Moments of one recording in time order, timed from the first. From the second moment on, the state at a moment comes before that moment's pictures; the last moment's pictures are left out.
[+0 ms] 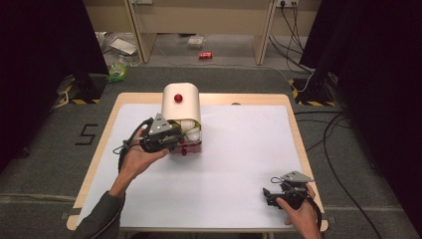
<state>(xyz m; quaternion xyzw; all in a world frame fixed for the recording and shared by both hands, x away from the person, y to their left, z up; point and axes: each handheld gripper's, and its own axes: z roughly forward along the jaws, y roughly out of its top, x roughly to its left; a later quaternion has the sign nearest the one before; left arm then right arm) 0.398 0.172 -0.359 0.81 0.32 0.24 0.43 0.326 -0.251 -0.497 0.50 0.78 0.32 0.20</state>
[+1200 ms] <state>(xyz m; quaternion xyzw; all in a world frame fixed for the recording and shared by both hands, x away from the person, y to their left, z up) 0.362 0.176 -0.360 0.82 0.29 0.23 0.44 0.326 -0.251 -0.497 0.50 0.78 0.32 0.20</state>
